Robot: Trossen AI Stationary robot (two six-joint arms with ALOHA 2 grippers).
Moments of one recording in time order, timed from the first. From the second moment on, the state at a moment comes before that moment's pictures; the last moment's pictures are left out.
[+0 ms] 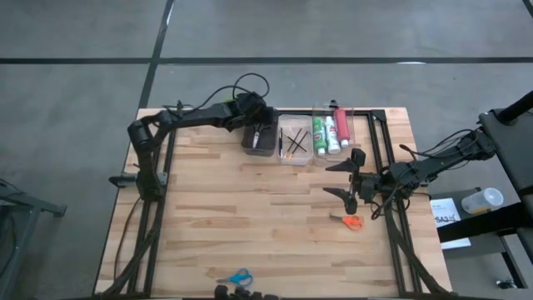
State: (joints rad) left arm 0.51 1.89 1.39 -0.39 -0.39 -0.87; right arm 0.39 0.72 0.42 0.35 0.45 -0.66
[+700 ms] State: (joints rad) left arm 0.18 1.72 1.39 -0.40 -0.37 -0.60; right arm 0.39 0.72 0.42 0.35 0.45 -0.66
